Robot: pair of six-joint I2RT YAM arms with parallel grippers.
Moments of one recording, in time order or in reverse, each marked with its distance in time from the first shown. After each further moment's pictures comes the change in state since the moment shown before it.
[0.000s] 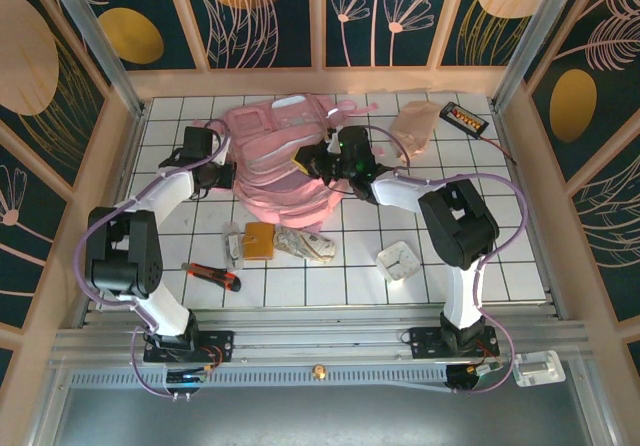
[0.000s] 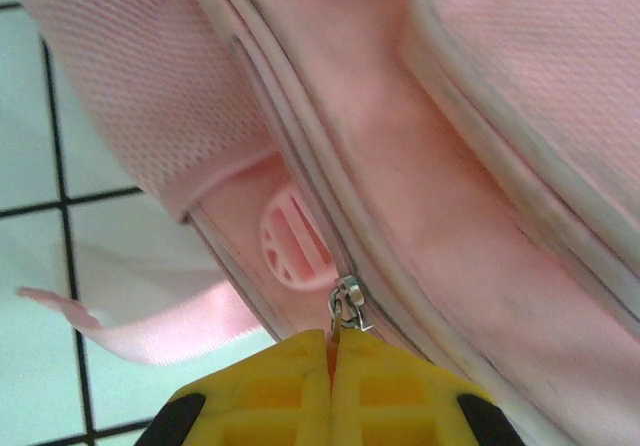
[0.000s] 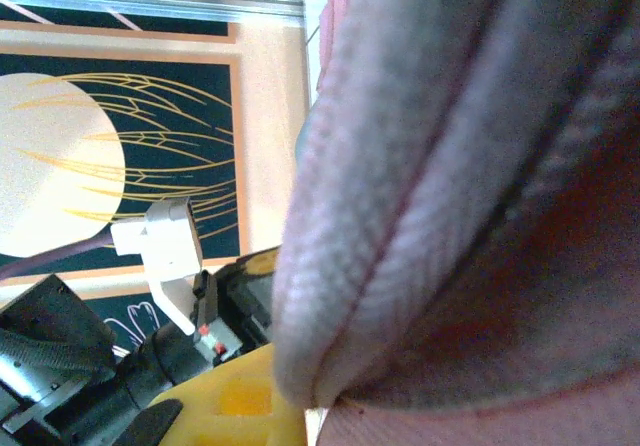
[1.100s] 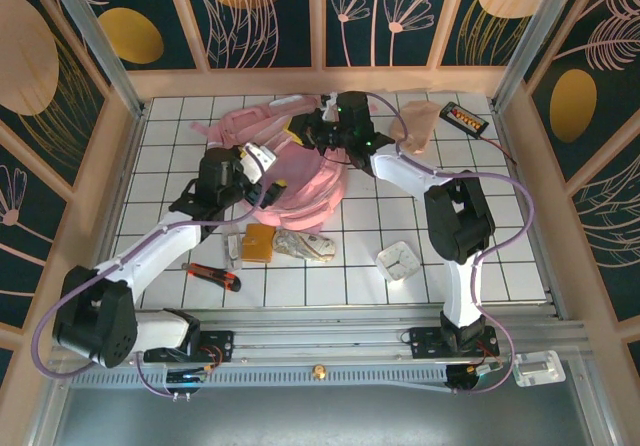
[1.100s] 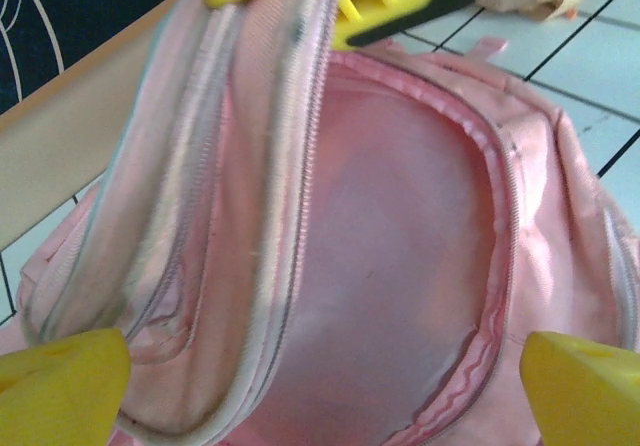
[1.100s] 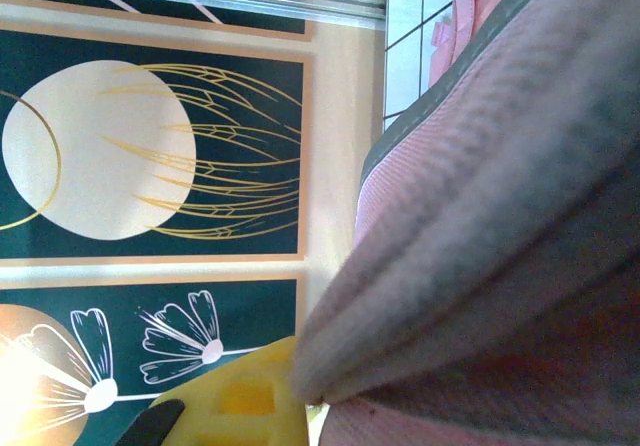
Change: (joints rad) left arm -0.303 -0.378 -0.303 0.388 0.027 0.380; right arm -0.032 0.053 0.327 -0.213 -0.103 -0.036
